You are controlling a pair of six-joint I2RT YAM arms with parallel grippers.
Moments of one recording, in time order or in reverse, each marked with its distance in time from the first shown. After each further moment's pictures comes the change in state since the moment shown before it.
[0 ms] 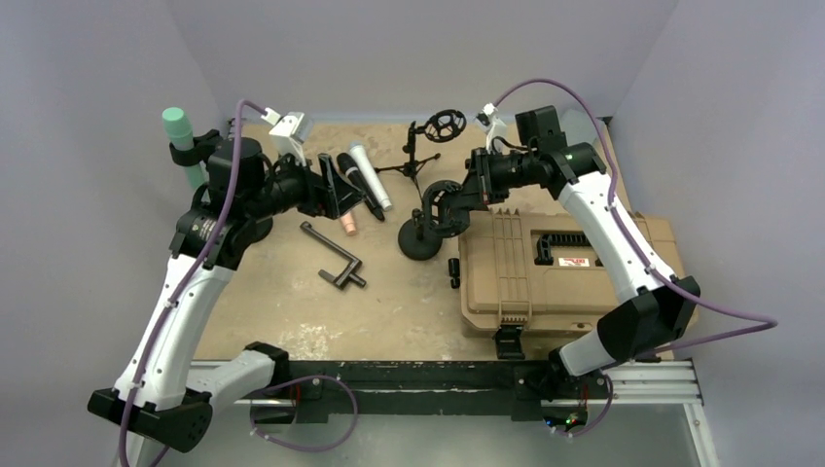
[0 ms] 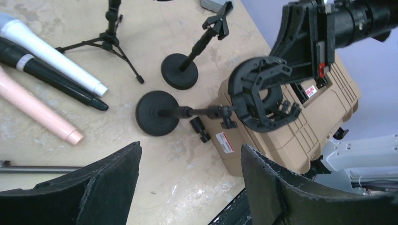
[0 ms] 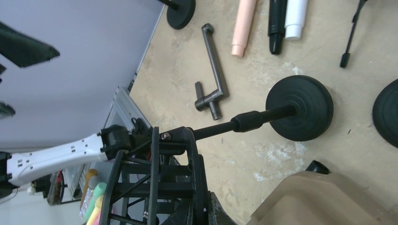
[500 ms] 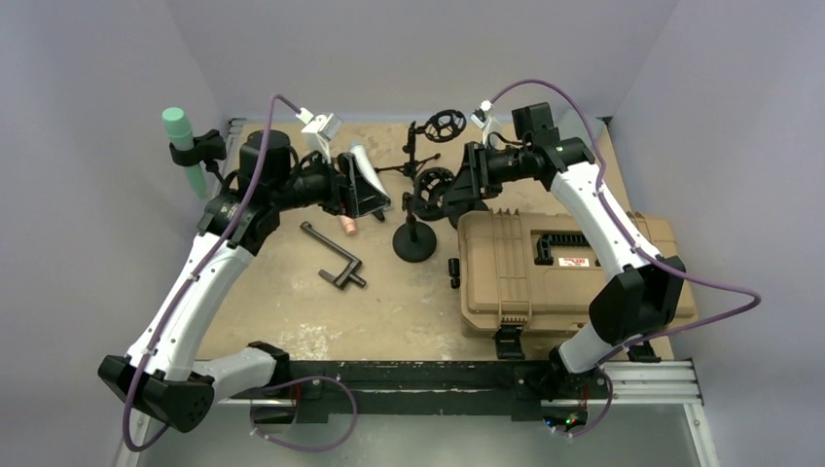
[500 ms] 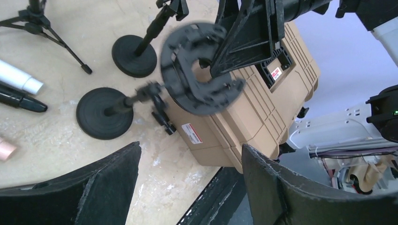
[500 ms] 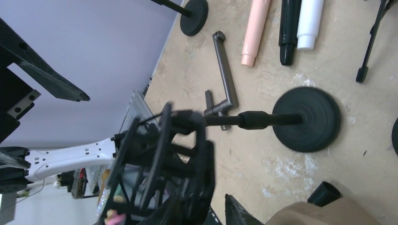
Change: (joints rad) left arm -0.065 0.087 -0.043 0.099 0.137 -0.085; right arm -0.055 0.097 -0.010 0.080 -0.118 0.004
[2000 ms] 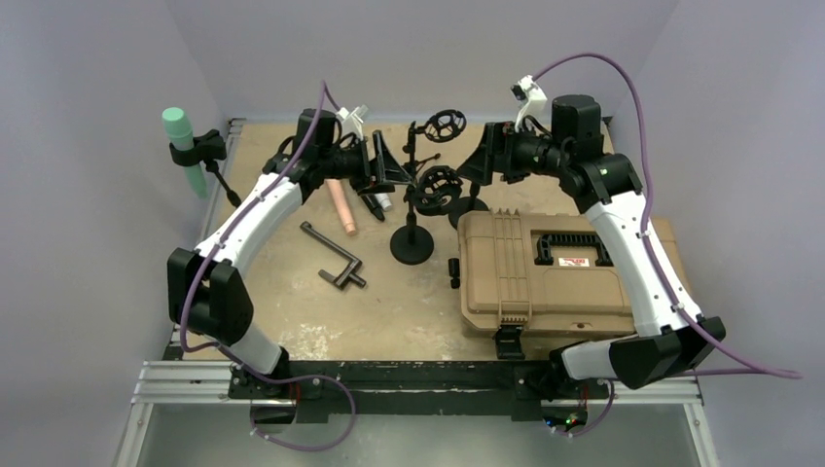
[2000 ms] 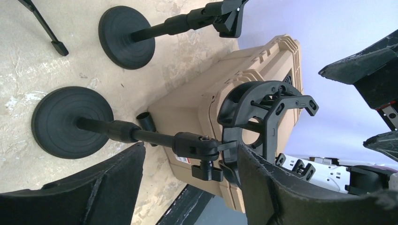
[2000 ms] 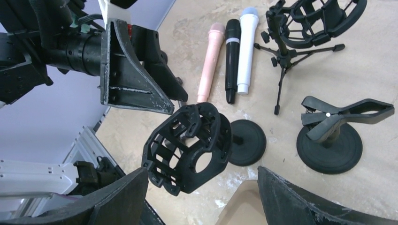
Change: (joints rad) left arm 0.043 0.456 0.080 0.183 0.155 -0.242; right arm -0.013 -0.233 0.016 0.113 0.312 0.013
